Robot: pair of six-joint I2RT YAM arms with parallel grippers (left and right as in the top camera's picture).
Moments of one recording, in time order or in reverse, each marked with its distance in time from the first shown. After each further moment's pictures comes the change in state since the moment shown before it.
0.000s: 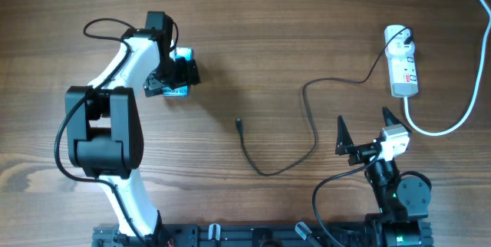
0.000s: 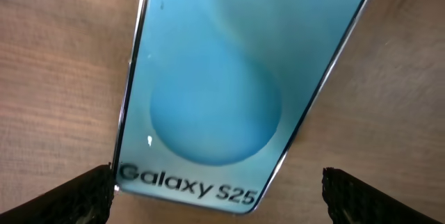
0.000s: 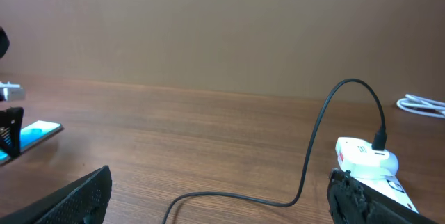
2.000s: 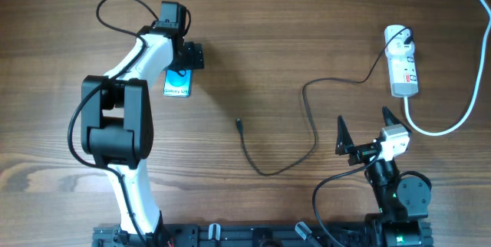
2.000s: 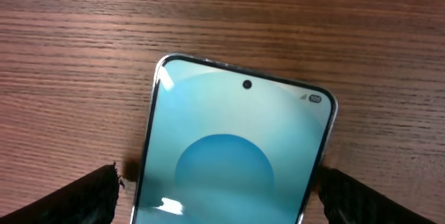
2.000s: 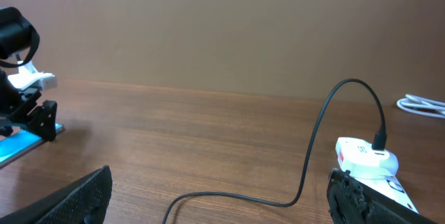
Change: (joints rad) left arm -0.057 0.090 0.064 0.242 -0.179 0.091; right arm 0.000 0.000 0.000 0.000 0.000 0.000
